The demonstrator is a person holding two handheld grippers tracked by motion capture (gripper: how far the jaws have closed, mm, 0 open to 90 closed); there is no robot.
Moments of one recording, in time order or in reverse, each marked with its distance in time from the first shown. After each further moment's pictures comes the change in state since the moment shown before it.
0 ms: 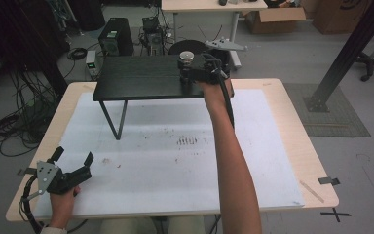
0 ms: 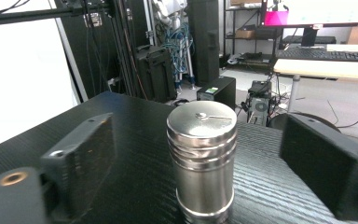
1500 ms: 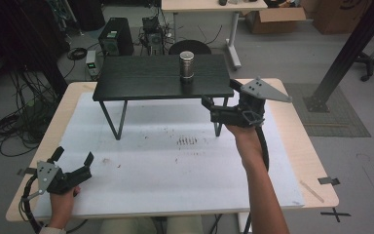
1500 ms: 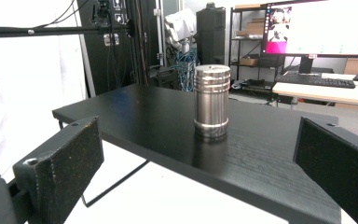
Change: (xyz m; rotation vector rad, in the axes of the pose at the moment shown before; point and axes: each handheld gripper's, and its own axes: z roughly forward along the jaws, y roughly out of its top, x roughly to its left) left arm 0.000 0.000 0.000 0.002 0.000 0.002; right arm 0.013 -0.050 -0.119 -0.118 0.035 -0.064
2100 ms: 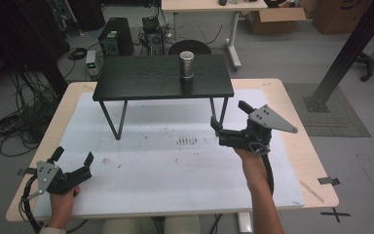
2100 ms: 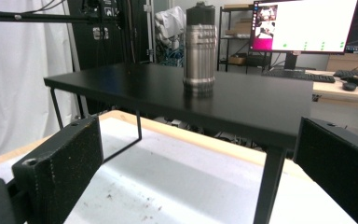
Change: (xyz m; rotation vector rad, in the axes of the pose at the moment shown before) left arm 0.000 0.000 0.000 -0.001 0.000 0.001; right arm 0.000 -0.050 -0.032 -0.003 -0.049 -0.016
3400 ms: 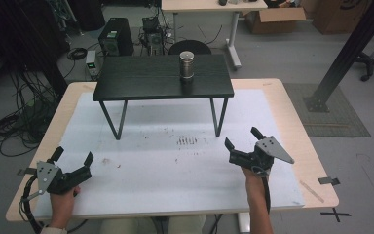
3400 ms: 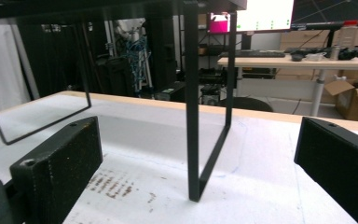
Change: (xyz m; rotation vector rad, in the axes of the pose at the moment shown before) left arm 0.000 0.000 0.000 -0.001 0.004 -0.002; right arm -0.036 -0.112 -0.013 -0.012 -0.171 0.040
